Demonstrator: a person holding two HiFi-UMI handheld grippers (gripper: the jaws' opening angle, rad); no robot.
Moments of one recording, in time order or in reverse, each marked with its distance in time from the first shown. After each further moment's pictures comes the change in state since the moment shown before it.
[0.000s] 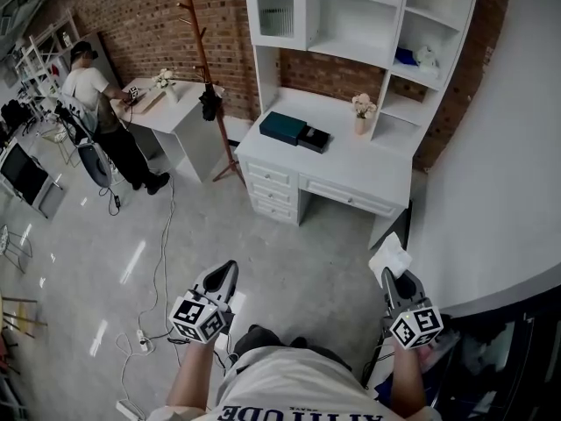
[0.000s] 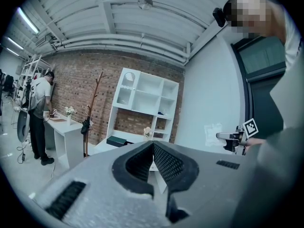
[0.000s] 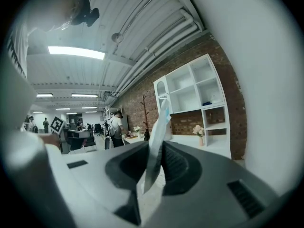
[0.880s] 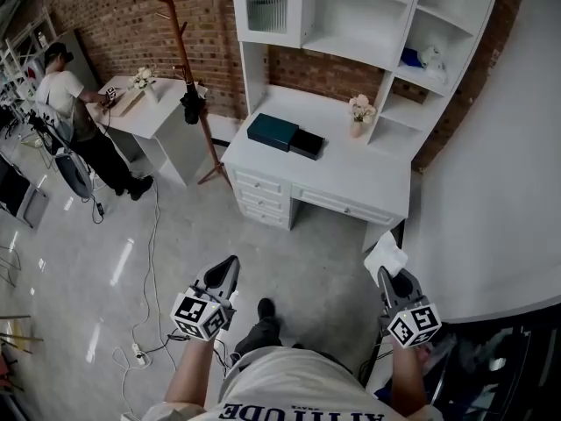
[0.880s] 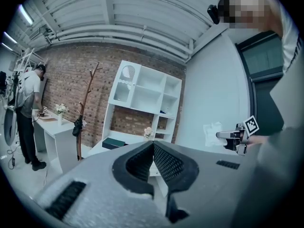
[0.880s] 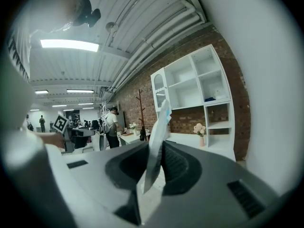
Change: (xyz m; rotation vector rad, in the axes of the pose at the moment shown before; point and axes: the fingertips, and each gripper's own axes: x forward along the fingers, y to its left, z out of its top) left arm 0.109 0.068 0.016 0.010 0.019 -0.064; right arm 0.105 -0.023 0.008 -0.009 0.049 -0.022
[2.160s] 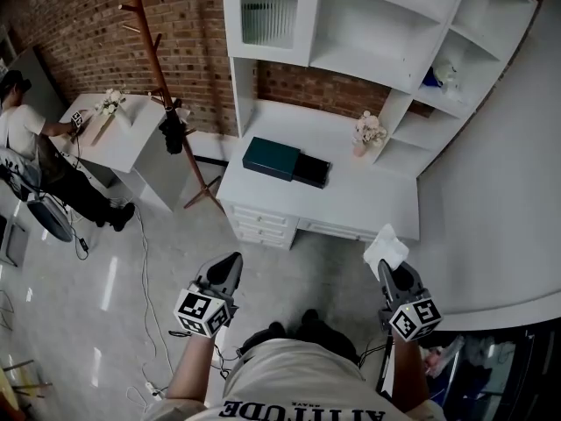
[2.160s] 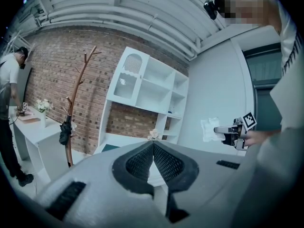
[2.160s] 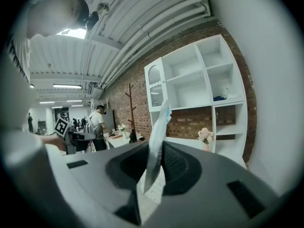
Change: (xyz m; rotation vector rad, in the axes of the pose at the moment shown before) left arm 0.149 0.186 0.049 -0.001 0.042 -0.140; right arm 0.212 0.008 0.054 -0.004 0.014 -0.107
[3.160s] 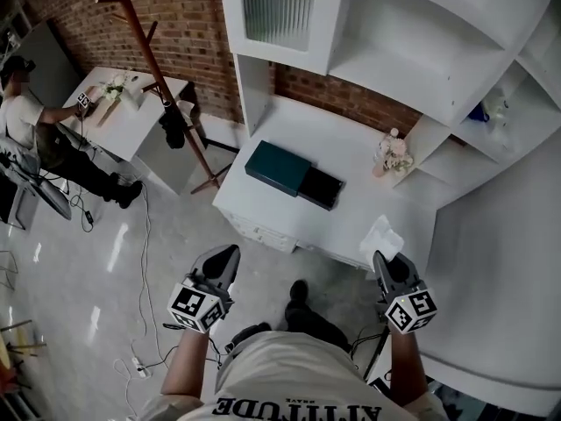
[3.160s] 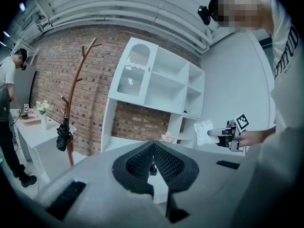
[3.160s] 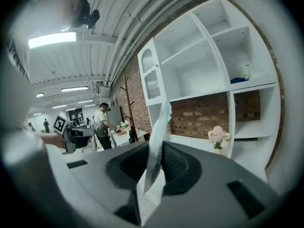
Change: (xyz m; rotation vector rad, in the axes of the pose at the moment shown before) left arm 0.138 0.041 0.025 0.000 0.006 0.123; right arm 0.175 -0.121 0.009 0.031 0.087 0.181
